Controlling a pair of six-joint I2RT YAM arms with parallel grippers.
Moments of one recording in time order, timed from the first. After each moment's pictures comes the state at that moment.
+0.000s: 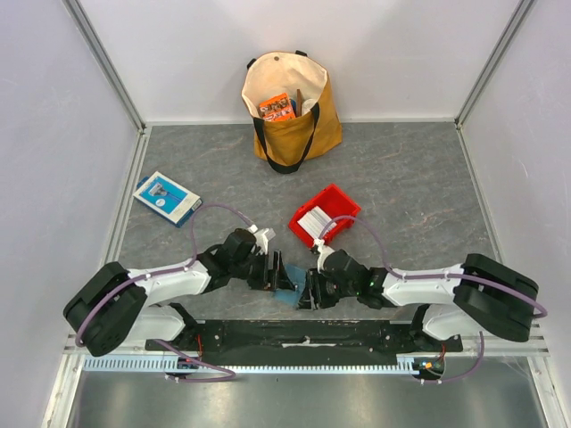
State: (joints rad) left arm -0.75 1.26 0.40 0.04 0.44 -0.75; right arm 1.07 1.33 0.39 0.19 -0.23 0.86
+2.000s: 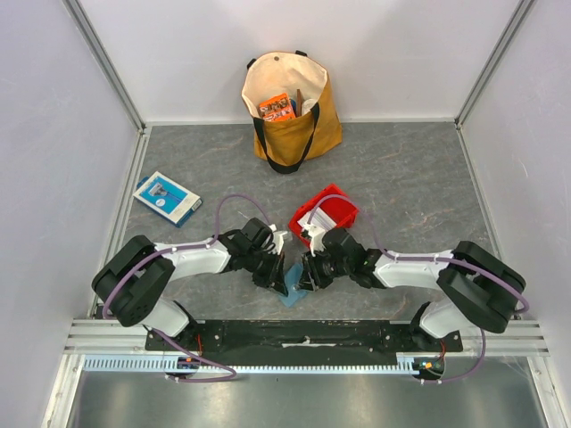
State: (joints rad) left arm -0.75 1.50 0.60 -0.18 0.57 -0.48; right arm 0.91 1.45 0.52 0.20 -0.36 0.47
